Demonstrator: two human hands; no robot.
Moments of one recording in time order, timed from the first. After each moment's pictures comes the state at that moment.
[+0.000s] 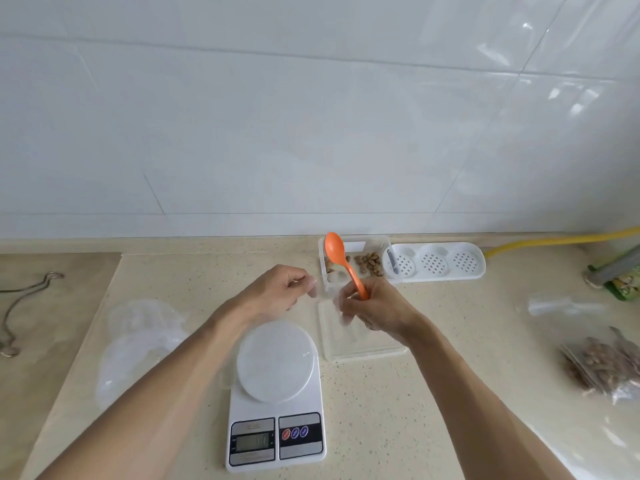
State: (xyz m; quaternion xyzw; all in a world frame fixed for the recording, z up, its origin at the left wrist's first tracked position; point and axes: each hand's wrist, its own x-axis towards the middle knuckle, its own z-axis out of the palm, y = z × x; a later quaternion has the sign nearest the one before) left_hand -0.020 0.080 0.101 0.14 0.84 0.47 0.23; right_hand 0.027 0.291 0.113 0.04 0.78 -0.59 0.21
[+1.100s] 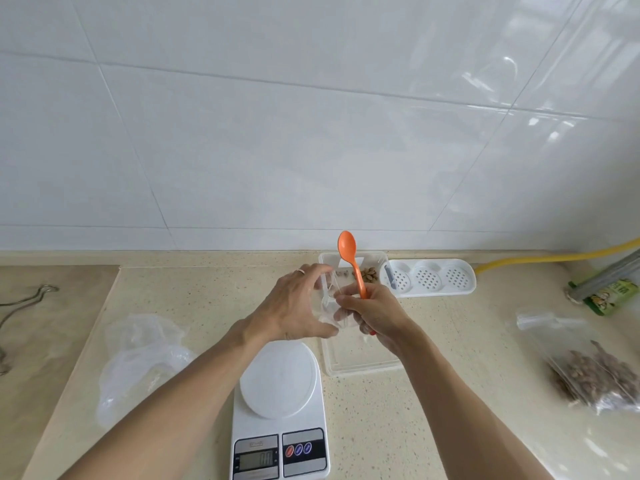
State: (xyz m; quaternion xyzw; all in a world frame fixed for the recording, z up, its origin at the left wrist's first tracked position) left_hand -0.018 0.091 0.108 0.25 0.89 0.36 0.09; right_hand 0.014 0.272 0.116 0.15 0.73 -0.65 0.15
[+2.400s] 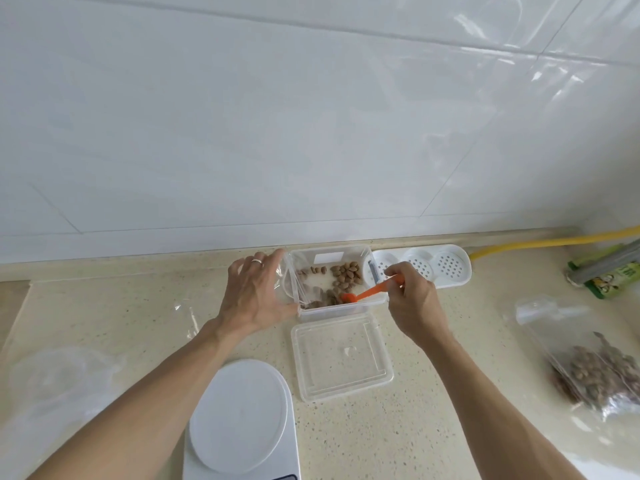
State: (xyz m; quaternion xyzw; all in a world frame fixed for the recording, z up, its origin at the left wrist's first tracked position) left_hand -0.107 0.116 0.021 0.19 0.96 0.22 0.00; right_hand -0.033 0.373 0.062 0.14 0.94 -0.31 -0.07
